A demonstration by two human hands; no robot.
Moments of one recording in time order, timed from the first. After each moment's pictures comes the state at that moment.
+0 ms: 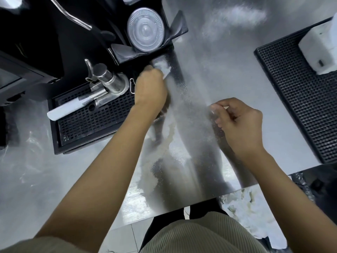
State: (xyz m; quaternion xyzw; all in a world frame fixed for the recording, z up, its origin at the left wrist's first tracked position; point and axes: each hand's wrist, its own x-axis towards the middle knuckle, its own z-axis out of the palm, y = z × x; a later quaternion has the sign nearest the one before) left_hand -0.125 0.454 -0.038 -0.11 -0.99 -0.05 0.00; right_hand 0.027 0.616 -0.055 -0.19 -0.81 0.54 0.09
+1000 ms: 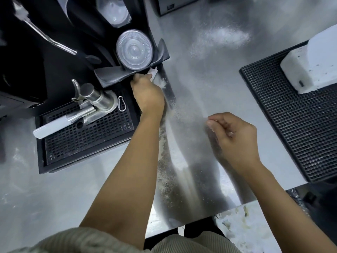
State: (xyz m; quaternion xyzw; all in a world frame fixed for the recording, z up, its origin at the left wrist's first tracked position) left_hand -0.161 0.492 -0.070 0.11 -0.95 -0.29 0.09; right_hand 0.022 0.641 -0.053 -0.16 -0.82 0.54 0.10
